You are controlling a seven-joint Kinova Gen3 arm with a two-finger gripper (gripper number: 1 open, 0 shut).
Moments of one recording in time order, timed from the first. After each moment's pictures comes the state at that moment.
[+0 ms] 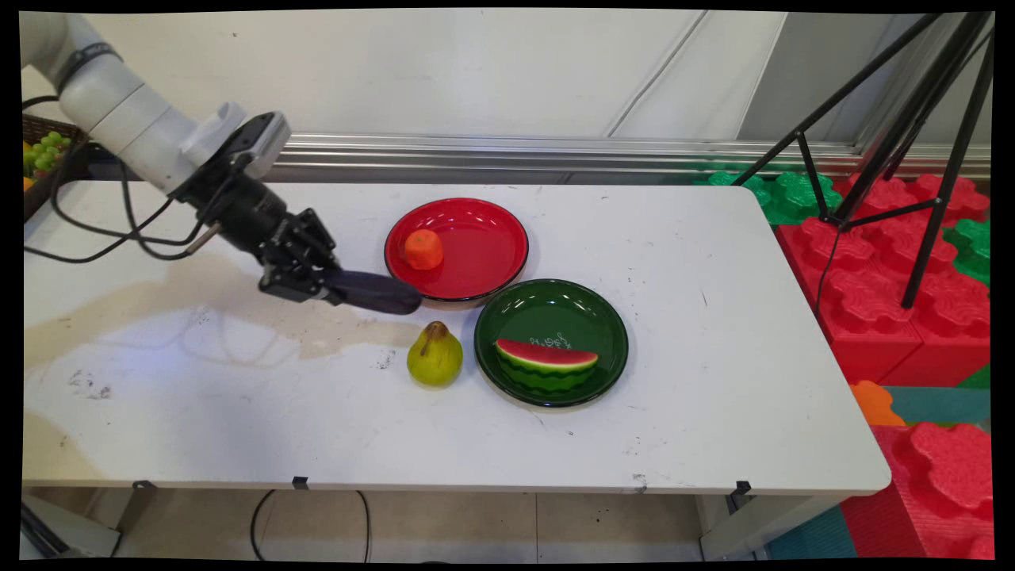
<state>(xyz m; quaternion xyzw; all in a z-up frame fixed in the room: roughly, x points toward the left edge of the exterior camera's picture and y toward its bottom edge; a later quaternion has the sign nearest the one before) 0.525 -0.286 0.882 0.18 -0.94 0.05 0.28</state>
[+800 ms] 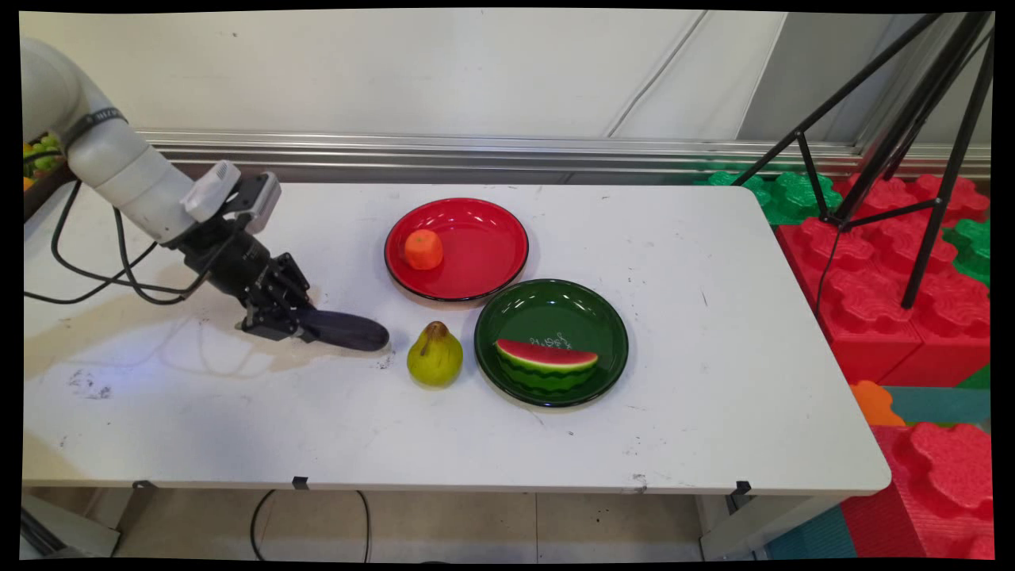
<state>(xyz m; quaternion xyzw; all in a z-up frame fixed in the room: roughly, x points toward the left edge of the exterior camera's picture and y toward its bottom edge) 0.552 -0.270 0.820 0.23 -0.95 0.02 0.22</state>
